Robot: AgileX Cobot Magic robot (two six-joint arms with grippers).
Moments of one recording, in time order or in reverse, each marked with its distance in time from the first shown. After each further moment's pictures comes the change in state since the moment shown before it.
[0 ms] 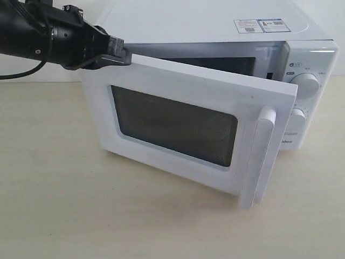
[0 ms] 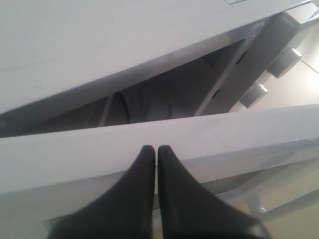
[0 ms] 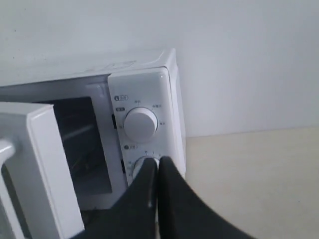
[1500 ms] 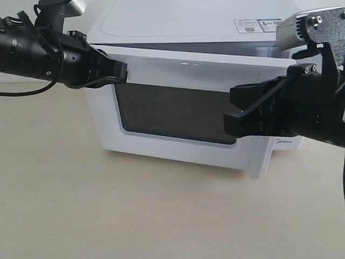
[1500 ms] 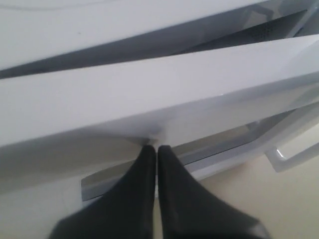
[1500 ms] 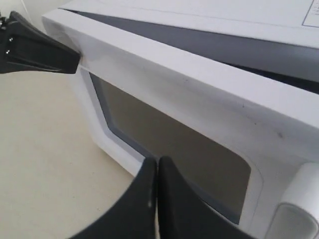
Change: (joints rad) left arm -0.002 0.057 0.052 0.025 -0.108 -0.023; right arm 0.527 1.098 -0.571 -0.156 -0.144 0.138
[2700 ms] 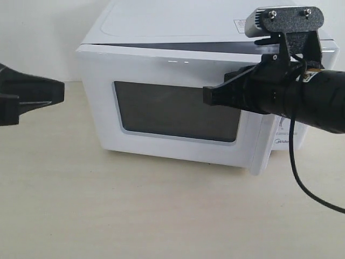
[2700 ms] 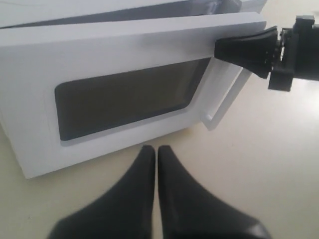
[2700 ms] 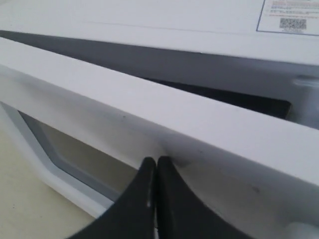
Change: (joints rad) left arm 0.000 -0.636 0.347 0.154 0.111 -0.195; right arm -0.006 0.244 -0.127 0.645 -0.141 -0.565
